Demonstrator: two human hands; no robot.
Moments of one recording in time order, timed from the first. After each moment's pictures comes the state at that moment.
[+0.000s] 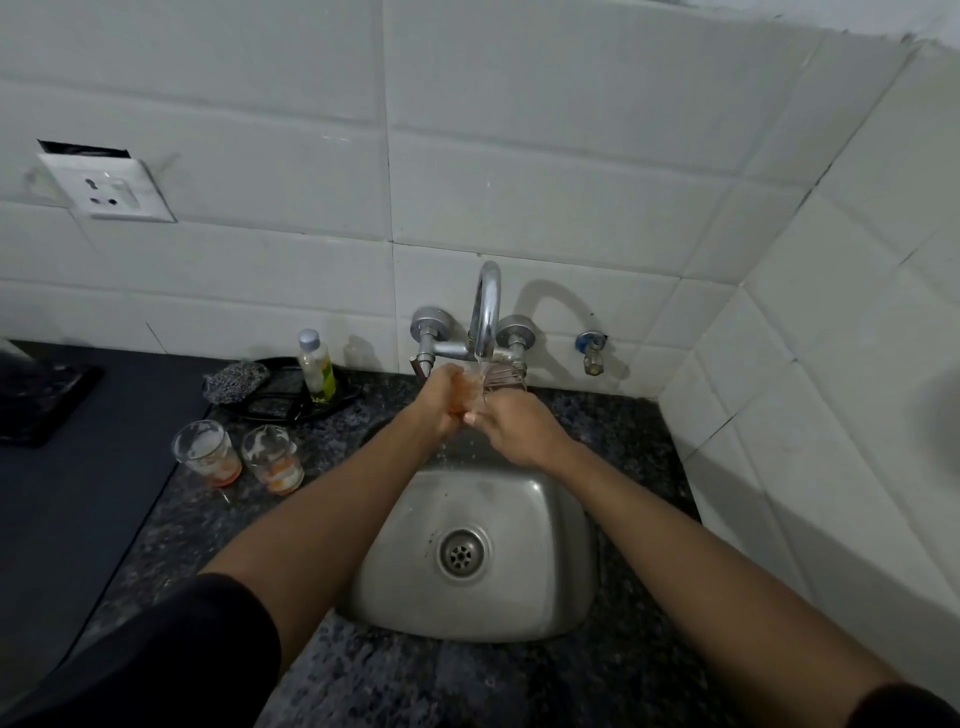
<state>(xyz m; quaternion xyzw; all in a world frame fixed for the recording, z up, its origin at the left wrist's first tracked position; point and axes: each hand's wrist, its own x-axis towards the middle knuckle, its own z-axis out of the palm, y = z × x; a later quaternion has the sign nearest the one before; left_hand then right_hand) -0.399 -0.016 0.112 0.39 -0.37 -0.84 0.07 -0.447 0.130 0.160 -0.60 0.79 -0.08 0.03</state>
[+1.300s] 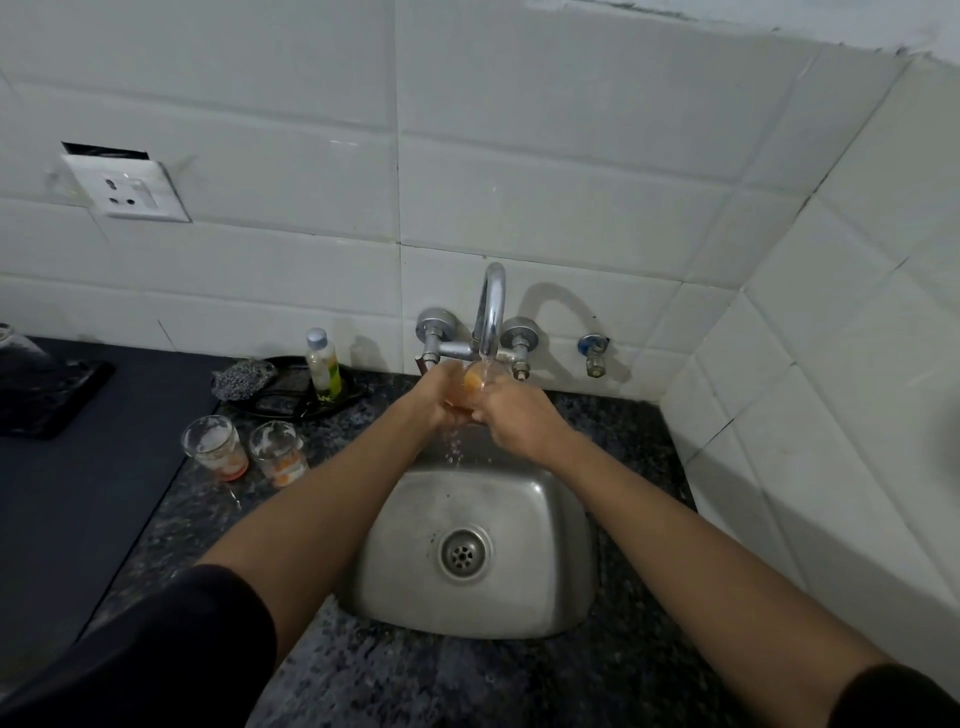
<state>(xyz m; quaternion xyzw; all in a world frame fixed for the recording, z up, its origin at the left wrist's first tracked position) -0.378 -0.015 0.138 0.39 -0.36 -0.84 0.05 -0.436 0.124 0.179 -0.62 0.78 -0.03 -0.02</state>
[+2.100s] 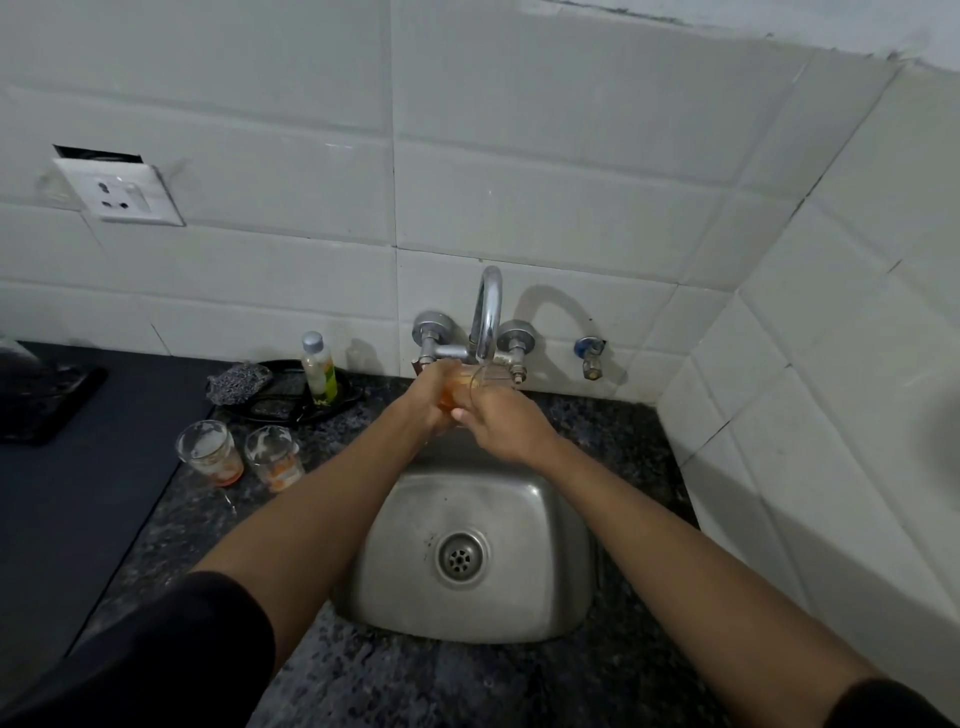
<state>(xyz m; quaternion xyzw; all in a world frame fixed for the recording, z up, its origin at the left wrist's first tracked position) -0.381 -0.019 0.141 0.37 -0.35 -0.86 0.07 -0.429 0.121 0.174 -0.59 0.80 -0.08 0.02</state>
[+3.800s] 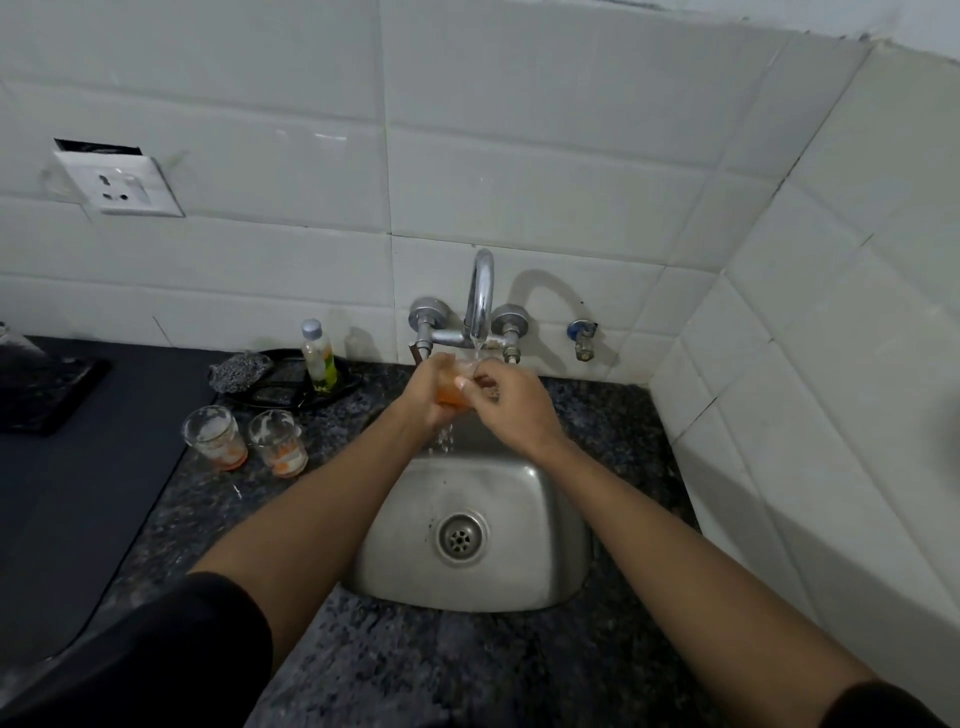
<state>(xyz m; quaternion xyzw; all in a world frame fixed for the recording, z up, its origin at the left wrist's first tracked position) -0.365 0.000 0.127 0.32 -0.28 -0.90 0.10 -0.423 0.141 0.157 -0.47 0.81 -0.34 0.02</state>
